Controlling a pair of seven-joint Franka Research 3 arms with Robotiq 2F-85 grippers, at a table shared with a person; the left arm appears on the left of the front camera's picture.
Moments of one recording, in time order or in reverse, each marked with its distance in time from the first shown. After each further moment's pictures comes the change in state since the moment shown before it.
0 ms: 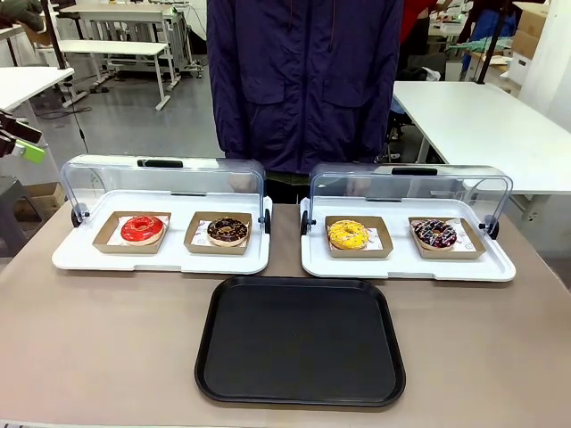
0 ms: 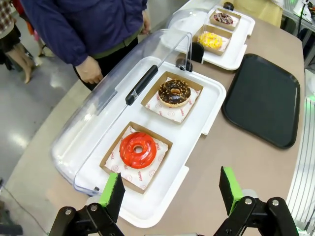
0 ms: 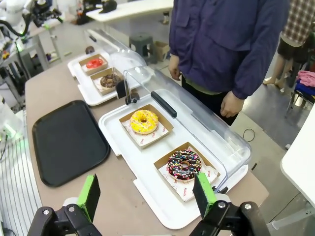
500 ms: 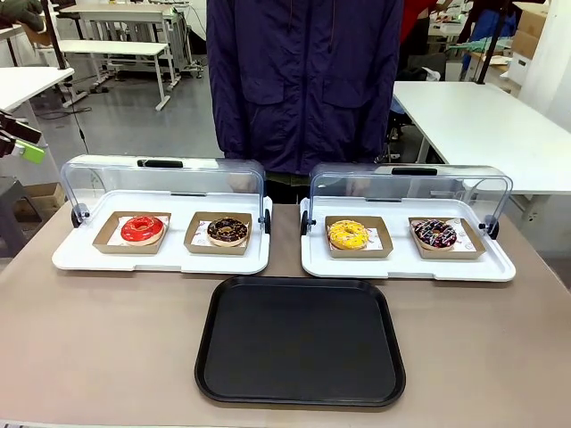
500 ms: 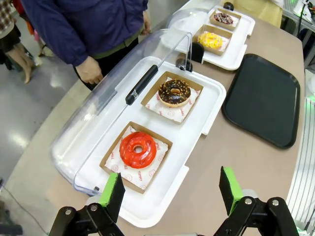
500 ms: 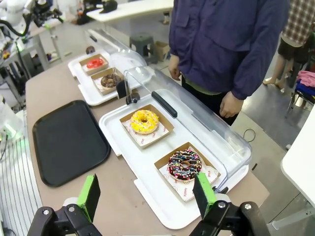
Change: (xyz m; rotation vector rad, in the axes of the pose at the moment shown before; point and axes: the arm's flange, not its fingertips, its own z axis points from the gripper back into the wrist) left arm 0.000 0.000 0.000 0.000 0.000 0.001; right arm 0.000 0.000 0.000 0.002 0.000 0.001
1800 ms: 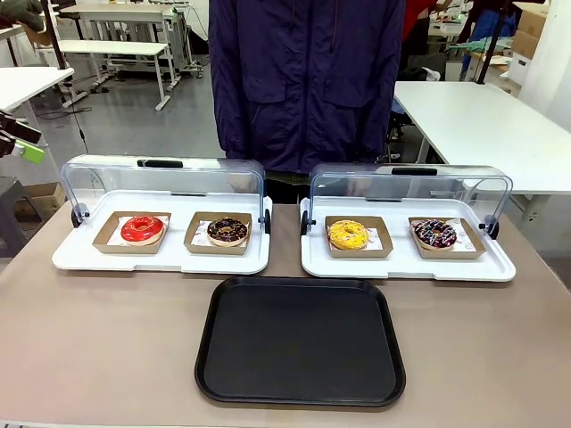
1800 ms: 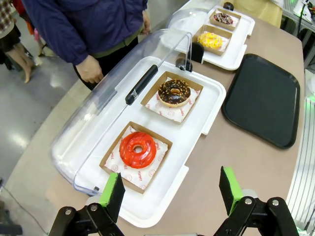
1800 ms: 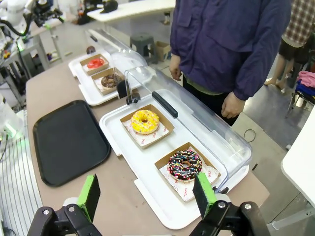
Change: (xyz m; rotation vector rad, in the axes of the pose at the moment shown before) left arm 0.000 0.000 0.000 -0.001 0.000 0.000; right arm 0.000 0.000 0.000 0.002 0.000 0.001
